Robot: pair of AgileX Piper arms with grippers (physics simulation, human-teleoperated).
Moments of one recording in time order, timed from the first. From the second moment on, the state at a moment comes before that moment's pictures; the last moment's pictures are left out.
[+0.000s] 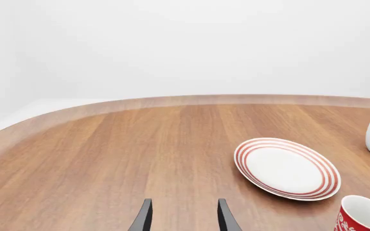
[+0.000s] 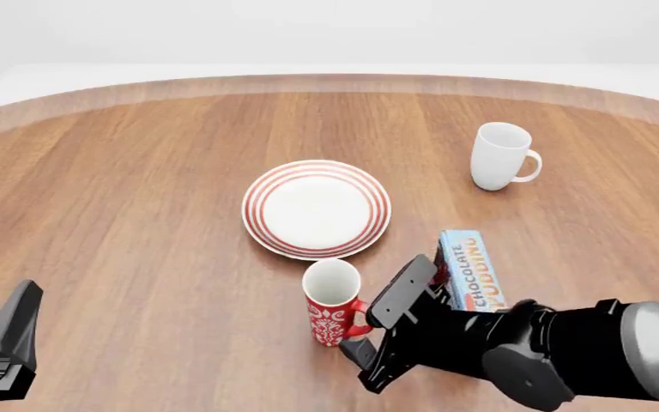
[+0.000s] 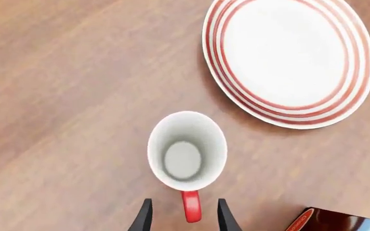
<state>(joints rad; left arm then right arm) 0.00 0.00 0.00 0.00 0.00 0.80 1.53 -0.50 -0.19 -0.08</state>
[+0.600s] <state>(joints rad) 0.00 0.00 0.00 0.00 0.00 0.79 1.53 -0.49 -0.22 -0.08</state>
